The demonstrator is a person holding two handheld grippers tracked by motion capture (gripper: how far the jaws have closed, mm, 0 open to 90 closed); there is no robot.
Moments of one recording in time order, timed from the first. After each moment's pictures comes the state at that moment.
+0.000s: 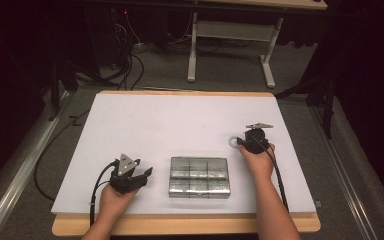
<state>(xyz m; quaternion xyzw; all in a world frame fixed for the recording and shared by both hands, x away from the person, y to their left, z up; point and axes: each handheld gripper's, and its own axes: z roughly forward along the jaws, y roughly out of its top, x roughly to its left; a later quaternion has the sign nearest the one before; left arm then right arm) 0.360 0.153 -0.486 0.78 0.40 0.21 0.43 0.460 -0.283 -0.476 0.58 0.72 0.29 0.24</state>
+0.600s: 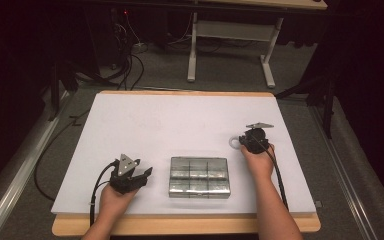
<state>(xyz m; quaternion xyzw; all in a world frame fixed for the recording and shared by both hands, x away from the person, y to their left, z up) 0.360 0.153 -0.486 0.78 0.40 0.22 0.43 0.457 -0.281 -0.469 0.58 0.72 0.30 0.24</state>
